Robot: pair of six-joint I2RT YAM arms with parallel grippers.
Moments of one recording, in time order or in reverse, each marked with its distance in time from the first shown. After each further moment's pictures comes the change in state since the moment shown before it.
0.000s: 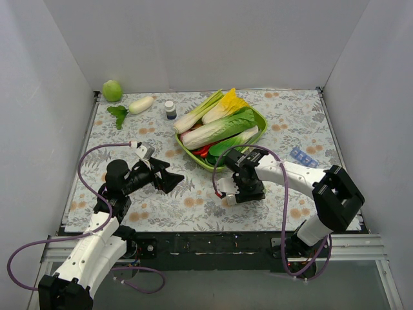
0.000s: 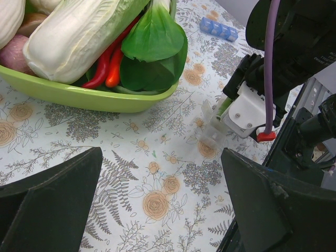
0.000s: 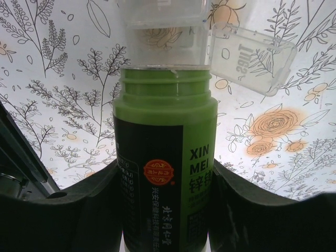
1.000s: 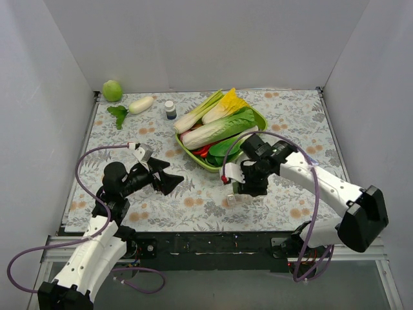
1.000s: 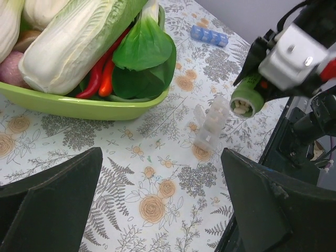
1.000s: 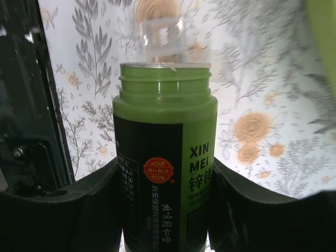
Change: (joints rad) left arm 0.000 -0.042 0.000 0.000 0.026 0.000; right arm -0.091 -0.183 0.043 -0.045 -0.251 -0.006
